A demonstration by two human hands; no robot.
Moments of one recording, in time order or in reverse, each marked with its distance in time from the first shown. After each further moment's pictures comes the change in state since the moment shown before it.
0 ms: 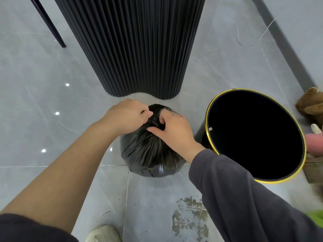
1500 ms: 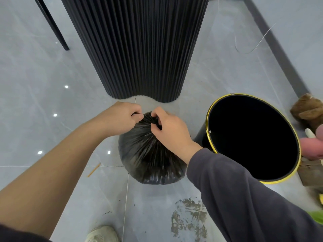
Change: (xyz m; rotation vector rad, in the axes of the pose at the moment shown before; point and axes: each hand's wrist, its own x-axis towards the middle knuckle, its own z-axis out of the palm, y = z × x) left_hand -0.020 -0.017 -0.012 -0.112 0.010 0.010; right_hand -0.001 -0.029 -0.013 -0.016 -0.010 -0.066
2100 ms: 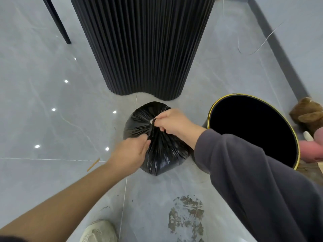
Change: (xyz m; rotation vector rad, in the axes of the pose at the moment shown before) left_hand -0.044 -0.018 0.099 0.017 0.179 0.044; right_hand 0.026 -0.003 -0.017 0.491 -0.388 0.605
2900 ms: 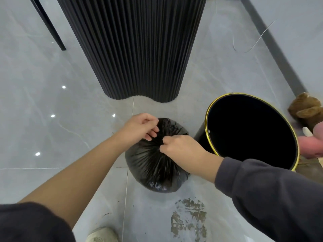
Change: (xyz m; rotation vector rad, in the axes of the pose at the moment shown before) left_hand 0.068 0.020 -0.023 -0.816 -0.173 -0.281; right_hand -0.049 0.047 -0.005 -1.179 -0.004 -0.835
